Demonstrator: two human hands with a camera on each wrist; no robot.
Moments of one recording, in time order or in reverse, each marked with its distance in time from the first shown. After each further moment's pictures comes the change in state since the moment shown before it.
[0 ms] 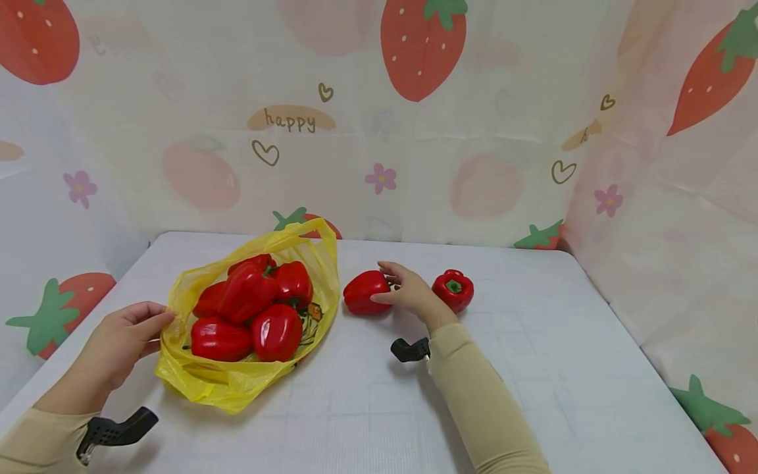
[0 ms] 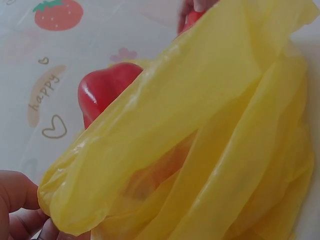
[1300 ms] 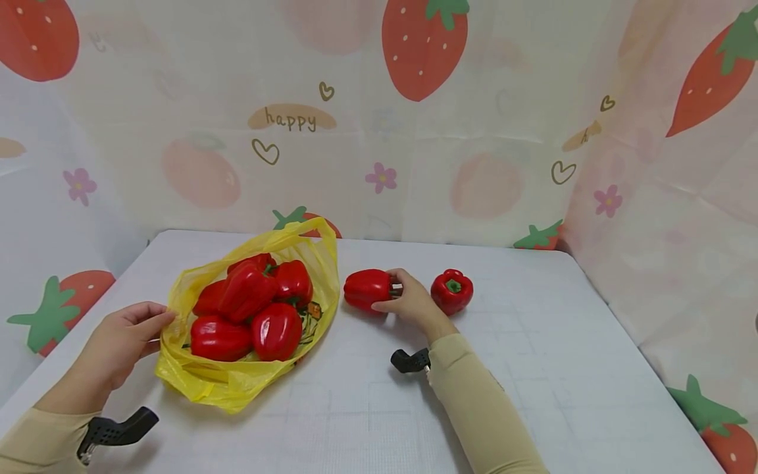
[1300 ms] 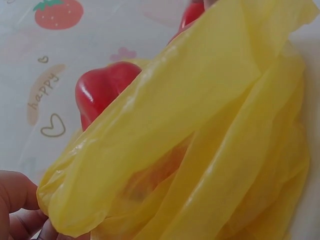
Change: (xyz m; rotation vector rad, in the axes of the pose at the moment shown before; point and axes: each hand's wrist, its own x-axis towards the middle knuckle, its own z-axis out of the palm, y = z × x) left_hand -0.001 -0.001 0.001 -0.006 -0.003 -0.004; right_hand -0.008 0.015 0.009 0.014 0.091 0.033
